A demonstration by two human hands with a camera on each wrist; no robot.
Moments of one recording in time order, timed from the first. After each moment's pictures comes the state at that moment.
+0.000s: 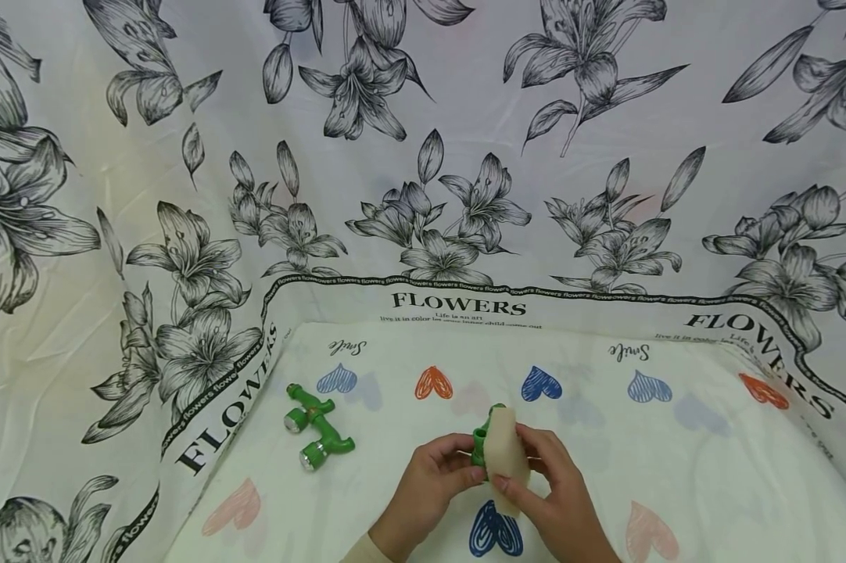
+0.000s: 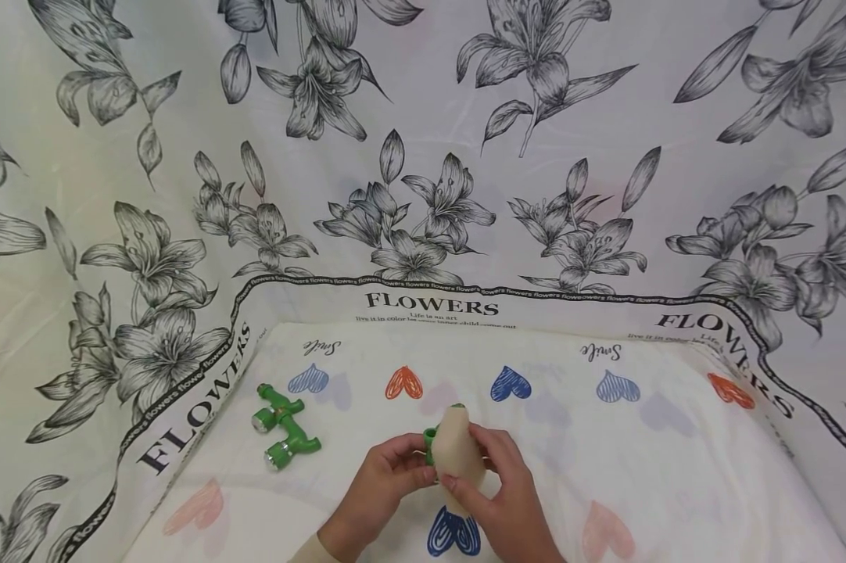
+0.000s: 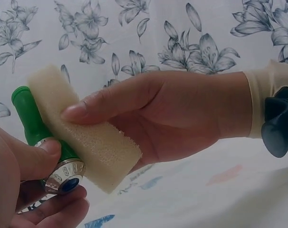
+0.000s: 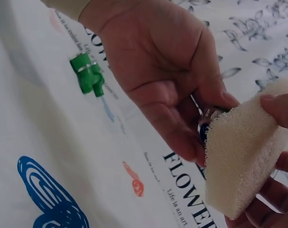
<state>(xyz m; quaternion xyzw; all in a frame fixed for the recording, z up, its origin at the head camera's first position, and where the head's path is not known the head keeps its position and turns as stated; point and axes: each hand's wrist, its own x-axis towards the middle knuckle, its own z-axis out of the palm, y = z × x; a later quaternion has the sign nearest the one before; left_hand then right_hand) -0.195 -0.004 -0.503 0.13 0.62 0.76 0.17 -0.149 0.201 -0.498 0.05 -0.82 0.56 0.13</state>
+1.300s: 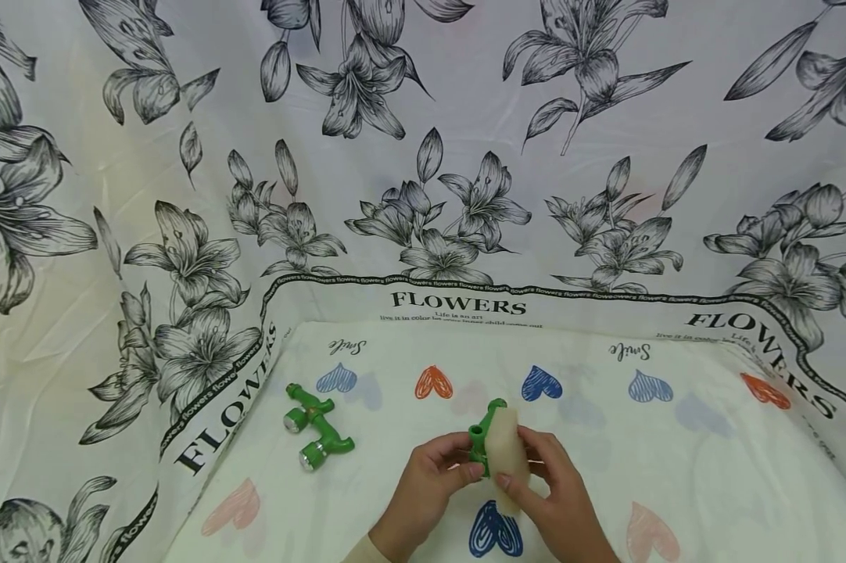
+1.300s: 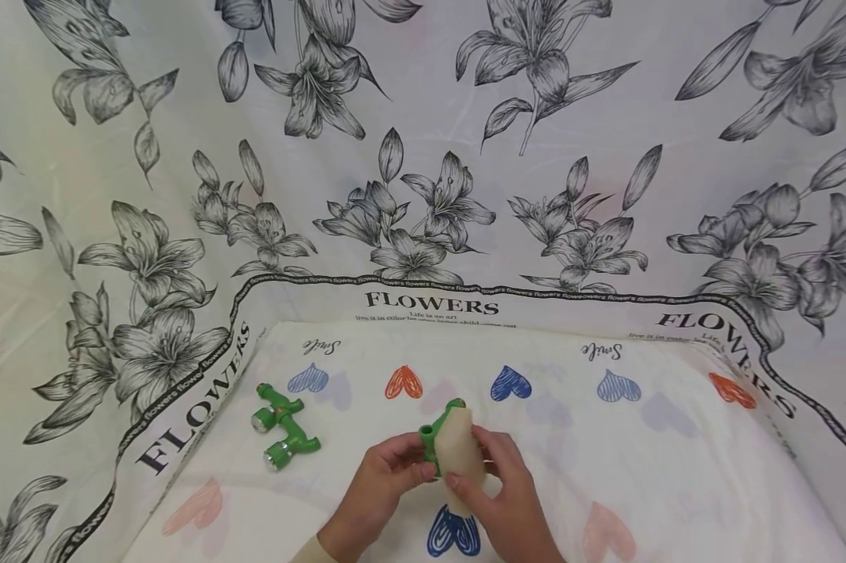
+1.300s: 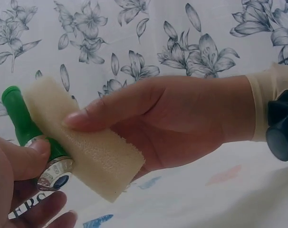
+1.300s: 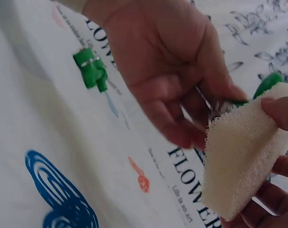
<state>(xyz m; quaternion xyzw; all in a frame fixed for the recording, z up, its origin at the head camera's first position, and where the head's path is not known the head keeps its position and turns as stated) -0.196 -0.004 -0.506 0.14 0.62 0.75 0.16 -0.152 0.204 -0.504 0.03 -0.81 0.57 0.11</state>
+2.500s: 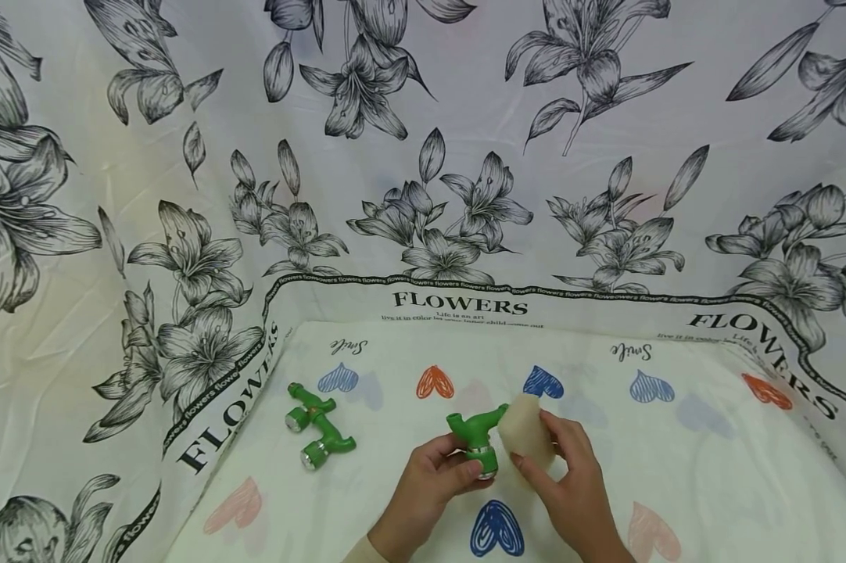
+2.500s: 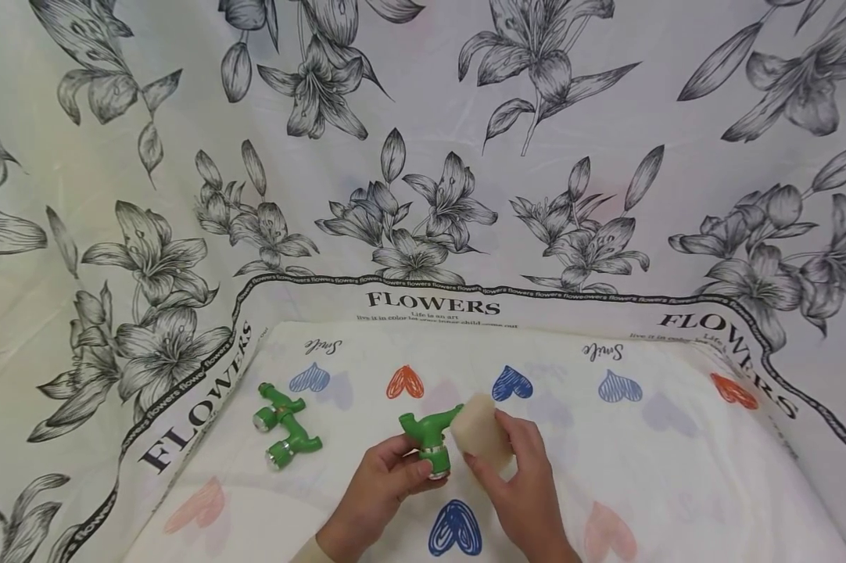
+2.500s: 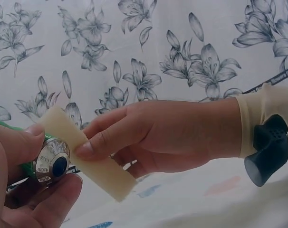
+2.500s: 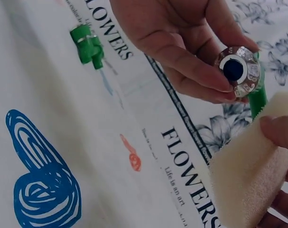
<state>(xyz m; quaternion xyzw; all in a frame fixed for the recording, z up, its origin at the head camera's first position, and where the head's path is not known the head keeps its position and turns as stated) -0.190 -0.007 -0.497 0.13 0.55 0.80 0.19 -0.163 0.216 -0.512 0.05 -0.85 0.47 0.24</state>
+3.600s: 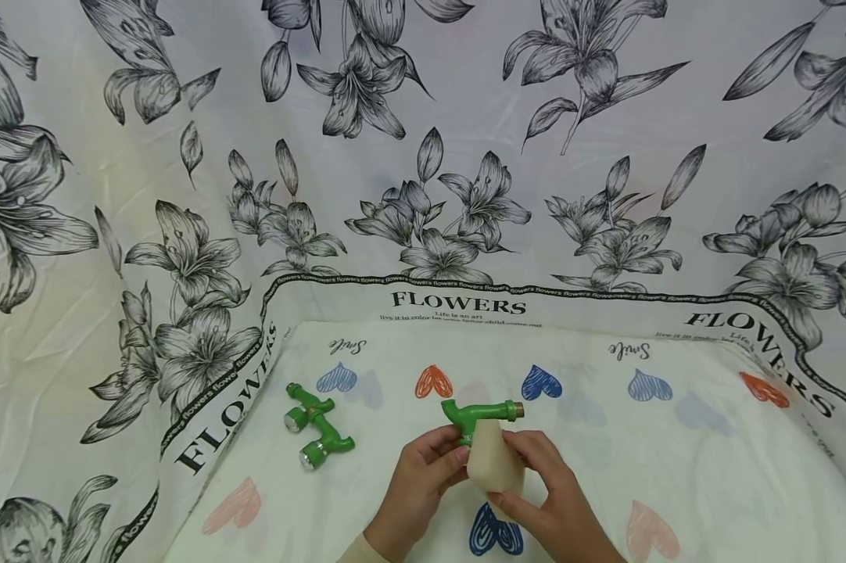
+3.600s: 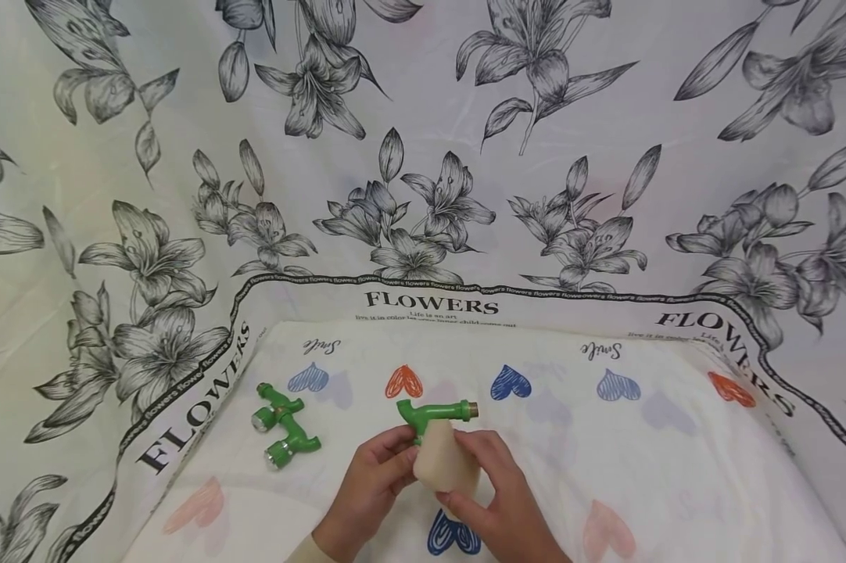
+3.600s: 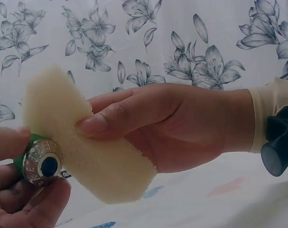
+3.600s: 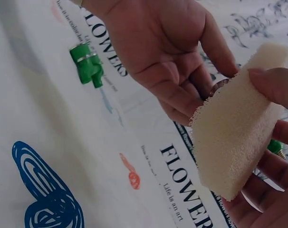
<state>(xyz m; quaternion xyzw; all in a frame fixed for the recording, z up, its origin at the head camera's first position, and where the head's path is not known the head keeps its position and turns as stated) -0.197 -0.012 -0.503 0.10 0.56 0.81 0.17 -0.151 0.209 -0.506 0.15 -0.82 0.55 0.10</state>
